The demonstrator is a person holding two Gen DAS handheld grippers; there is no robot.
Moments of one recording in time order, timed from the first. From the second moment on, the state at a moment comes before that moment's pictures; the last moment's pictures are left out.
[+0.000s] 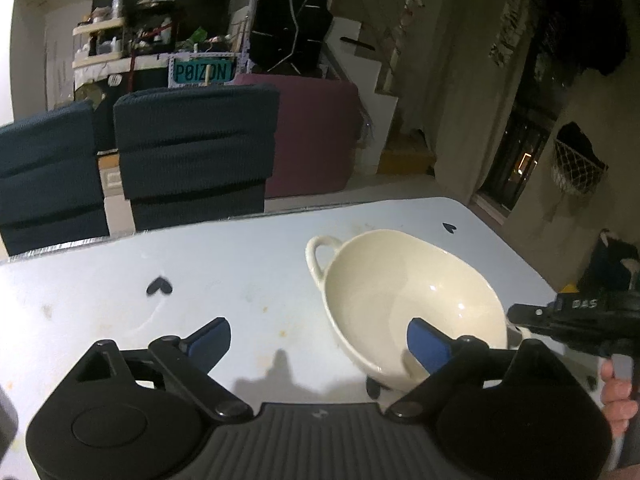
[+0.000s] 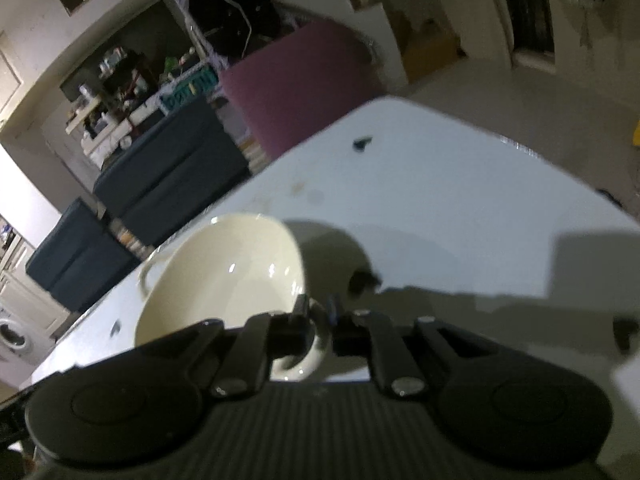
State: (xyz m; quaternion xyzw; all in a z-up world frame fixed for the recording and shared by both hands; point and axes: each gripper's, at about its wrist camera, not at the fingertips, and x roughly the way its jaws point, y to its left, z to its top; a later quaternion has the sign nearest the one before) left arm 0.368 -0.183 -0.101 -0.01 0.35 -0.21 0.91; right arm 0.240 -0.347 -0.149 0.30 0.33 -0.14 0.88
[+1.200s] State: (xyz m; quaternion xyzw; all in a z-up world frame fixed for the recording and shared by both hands) left arm 0.401 -0.188 -0.145 0.04 0.38 -0.21 0.90; right arm 0.239 -0.340 -0.158 0.31 0.36 -0.12 0.87
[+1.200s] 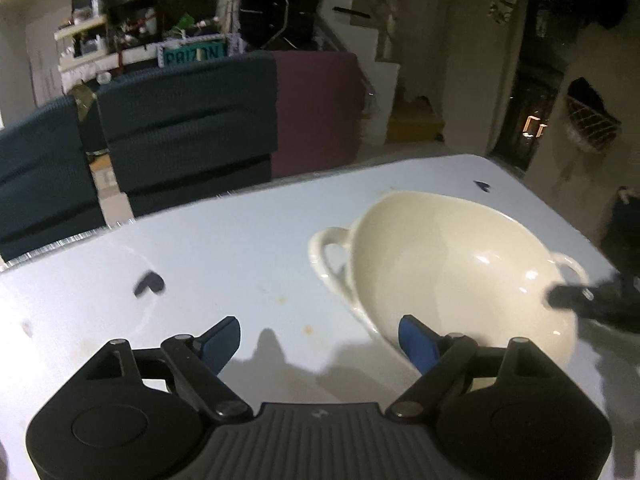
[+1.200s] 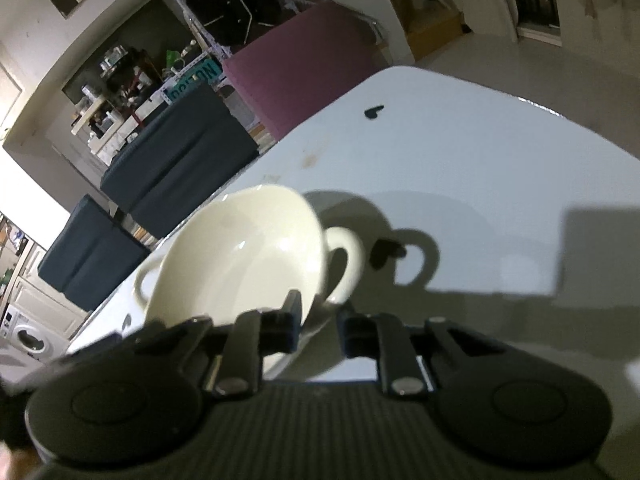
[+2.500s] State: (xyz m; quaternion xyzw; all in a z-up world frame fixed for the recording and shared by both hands) left arm 0.450 -0.171 -0.162 -0.16 0.44 -0.24 0.85; right arm 0.267 -0.343 -0.152 0.26 0.37 -0.08 0.89
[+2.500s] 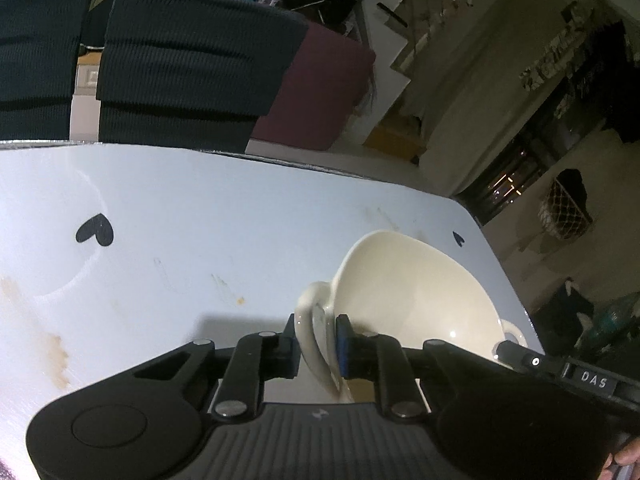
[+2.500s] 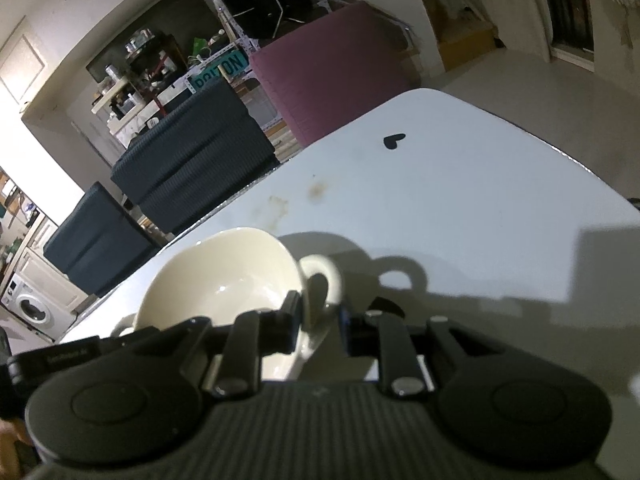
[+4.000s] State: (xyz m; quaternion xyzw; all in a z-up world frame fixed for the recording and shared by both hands) left arm 0.431 -0.170 -0.148 -0.15 0.43 -0.21 0.87; right arm 0.259 -0.329 -0.143 0.18 0.36 -0.09 0.91
